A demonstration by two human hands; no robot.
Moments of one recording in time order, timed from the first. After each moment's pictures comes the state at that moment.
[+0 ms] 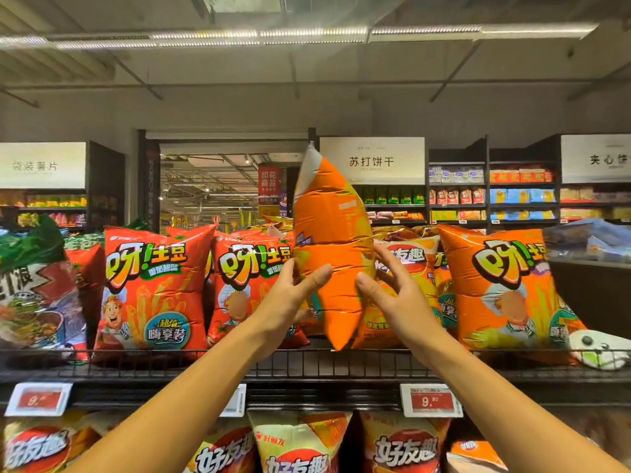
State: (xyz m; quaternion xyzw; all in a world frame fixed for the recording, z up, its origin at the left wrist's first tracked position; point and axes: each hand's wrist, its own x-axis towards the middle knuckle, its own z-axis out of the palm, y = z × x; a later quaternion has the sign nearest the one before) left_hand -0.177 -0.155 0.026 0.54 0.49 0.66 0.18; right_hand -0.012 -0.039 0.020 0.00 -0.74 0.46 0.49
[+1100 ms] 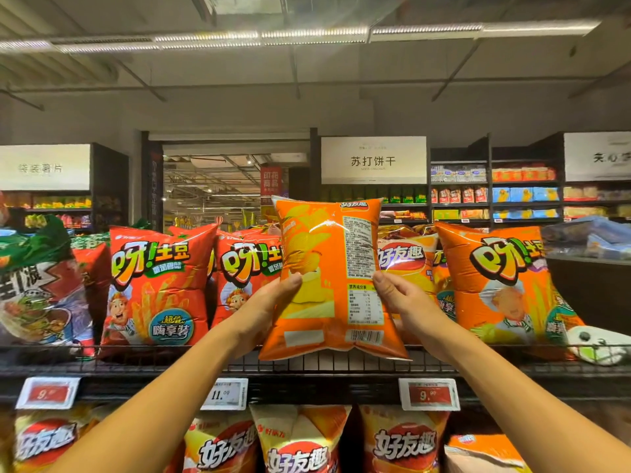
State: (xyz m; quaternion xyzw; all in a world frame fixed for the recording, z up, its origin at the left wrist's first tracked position) left_hand -0.200 -0.180 0.017 0.54 0.49 0.61 0.30; right_hand -0.002 -0.015 0.016 -0.03 -0.75 0.56 0.36
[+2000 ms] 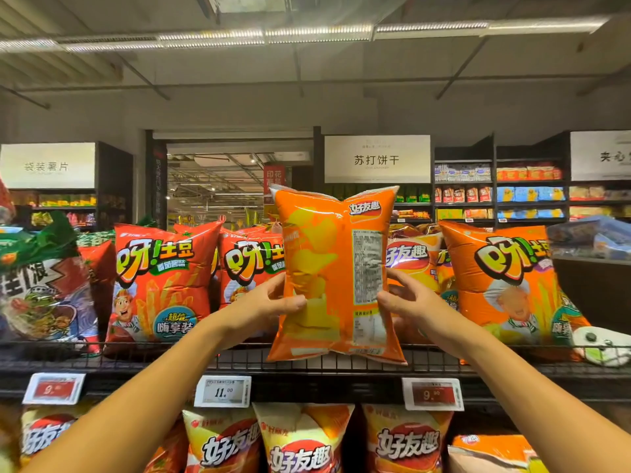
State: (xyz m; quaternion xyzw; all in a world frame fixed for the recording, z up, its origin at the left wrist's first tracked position) left_hand -0.210 -0.196 0.023 0.59 0.55 0.53 0.24; right_hand 0.007 0.008 0.013 -0.03 -0.80 0.51 0.32
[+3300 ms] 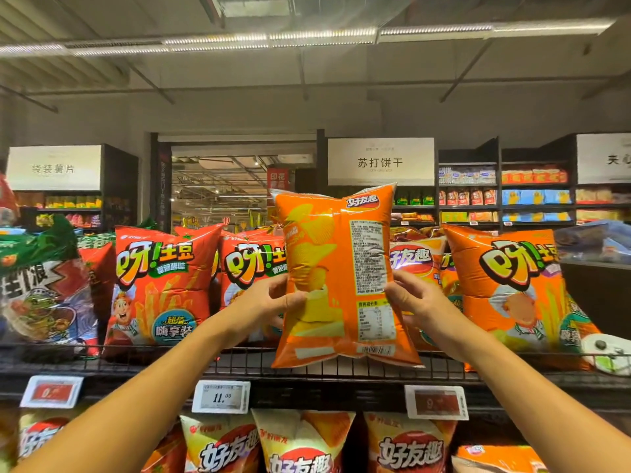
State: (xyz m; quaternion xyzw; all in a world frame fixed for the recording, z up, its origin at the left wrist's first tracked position) left_hand -0.205 -0.197 0.029 0.61 0.58 0.52 0.15; right_hand 0.011 -0.001 0.022 -0.01 -0.79 0.50 0.35
